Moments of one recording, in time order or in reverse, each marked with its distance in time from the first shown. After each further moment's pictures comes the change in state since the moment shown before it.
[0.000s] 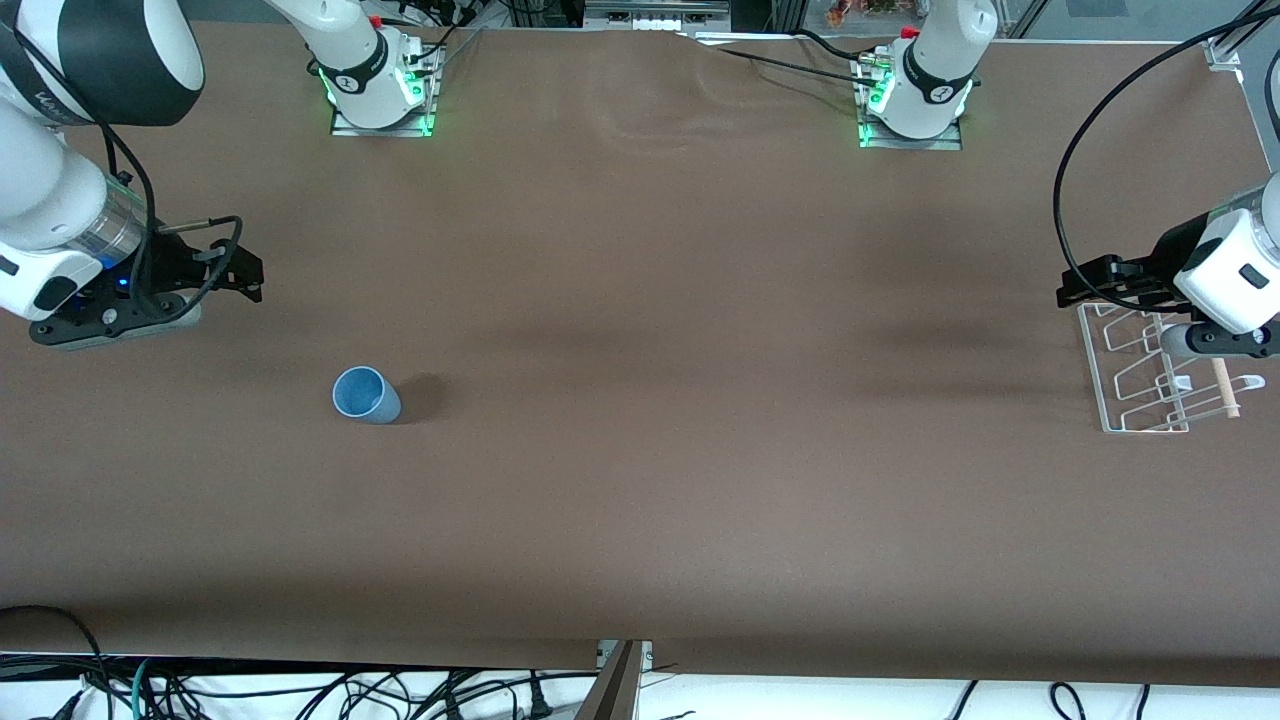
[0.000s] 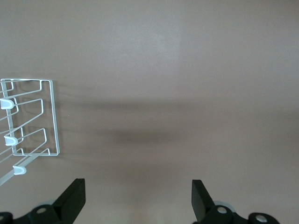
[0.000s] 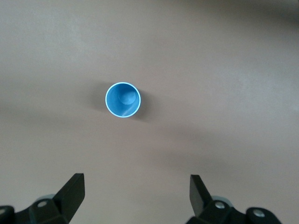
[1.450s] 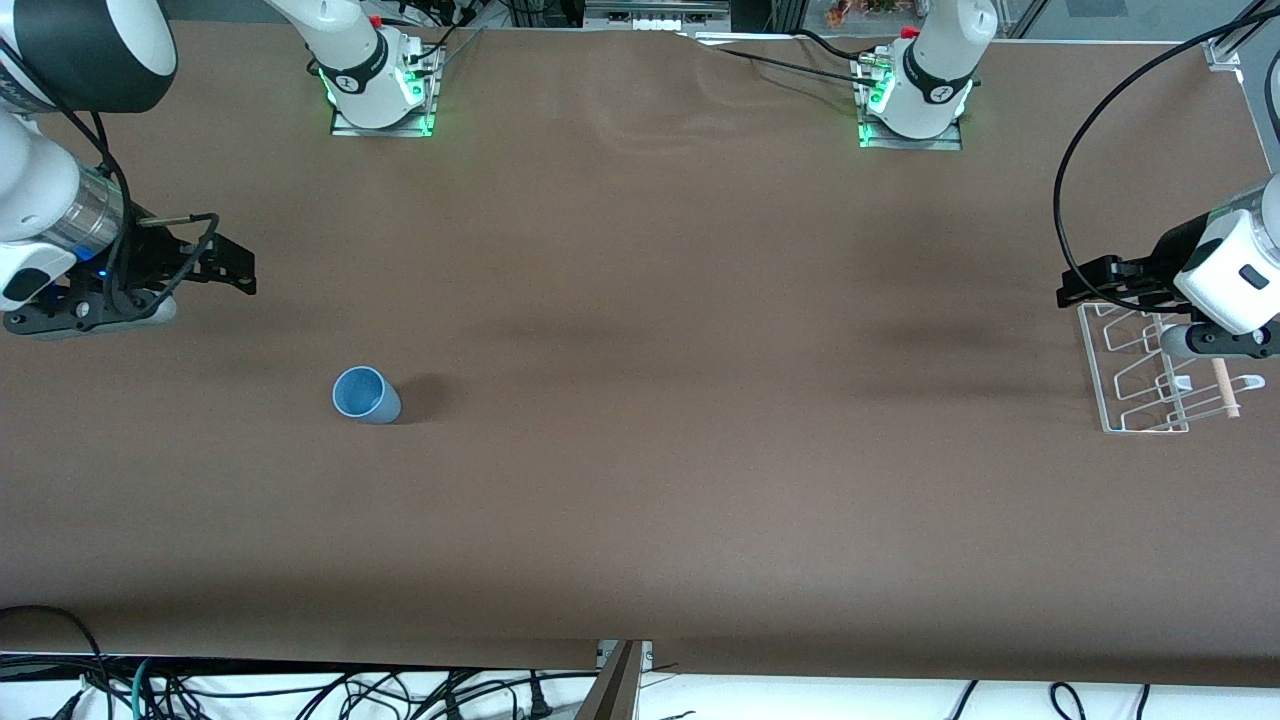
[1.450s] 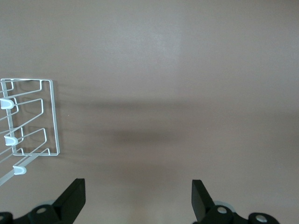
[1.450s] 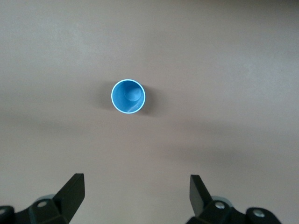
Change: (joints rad) left arm 0.001 0.001 0.000 0.000 0.000 0.000 0.000; right arm -0.003 0.003 -0.018 0.032 0.054 -0.056 0.072
